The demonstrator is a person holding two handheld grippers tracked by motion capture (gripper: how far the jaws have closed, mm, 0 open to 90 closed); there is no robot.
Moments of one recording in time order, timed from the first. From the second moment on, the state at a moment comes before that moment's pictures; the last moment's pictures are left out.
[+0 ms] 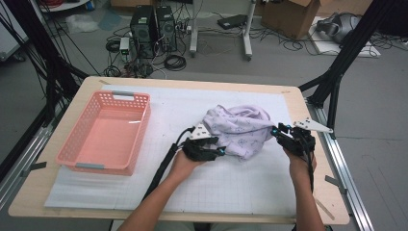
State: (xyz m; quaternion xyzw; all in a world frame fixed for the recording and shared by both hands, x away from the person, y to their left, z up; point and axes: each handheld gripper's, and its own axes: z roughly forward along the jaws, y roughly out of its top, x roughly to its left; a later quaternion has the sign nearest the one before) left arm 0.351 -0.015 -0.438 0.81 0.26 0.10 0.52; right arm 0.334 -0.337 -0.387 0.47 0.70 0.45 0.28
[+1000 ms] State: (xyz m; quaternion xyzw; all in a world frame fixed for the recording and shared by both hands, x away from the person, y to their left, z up) left arm 0.303 0.064 -0.384 0.76 0.23 0.11 0.59; right arm 0.292 -0.319 -0.347 0.40 0.75 0.49 0.21
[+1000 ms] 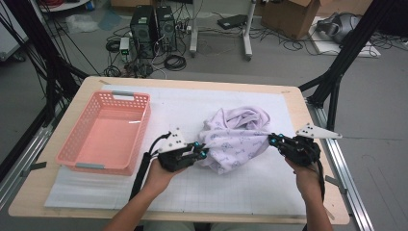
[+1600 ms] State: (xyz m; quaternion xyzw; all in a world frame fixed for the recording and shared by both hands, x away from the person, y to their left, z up) left arm 0.387 0.069 -0.426 0.73 0.39 0.18 0.53; right arm 0.399 -0.269 -0.398 0.50 0.73 0.43 0.20
